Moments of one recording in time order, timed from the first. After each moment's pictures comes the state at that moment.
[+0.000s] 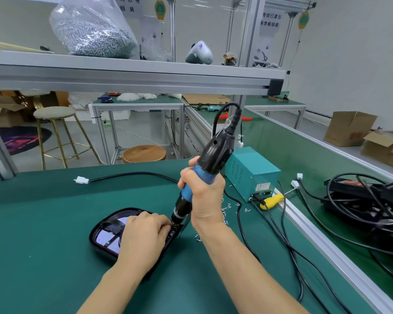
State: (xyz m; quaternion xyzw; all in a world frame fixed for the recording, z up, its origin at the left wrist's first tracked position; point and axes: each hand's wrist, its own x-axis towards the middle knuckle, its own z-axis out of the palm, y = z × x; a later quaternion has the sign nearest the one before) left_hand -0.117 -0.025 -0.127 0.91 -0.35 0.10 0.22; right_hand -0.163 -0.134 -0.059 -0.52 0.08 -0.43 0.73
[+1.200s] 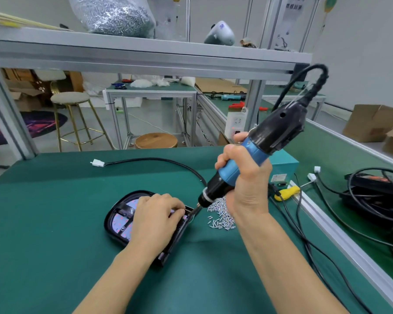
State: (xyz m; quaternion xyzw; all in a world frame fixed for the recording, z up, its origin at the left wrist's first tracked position) left_hand -0.123 -0.015 -0.113 0.88 -0.36 0.11 0.29; right_hand -0.195 -0.144 -0.033 -0.46 0.03 -0.46 0.76
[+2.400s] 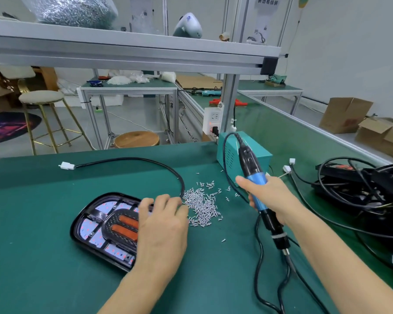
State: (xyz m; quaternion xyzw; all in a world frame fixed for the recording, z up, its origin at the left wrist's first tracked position) left_hand -0.178 -0.054 -0.120 0.85 -0.43 0.27 0.16; right_hand -0.261 -0.274 -0.084 -0.73 0.37 -0.18 0.54
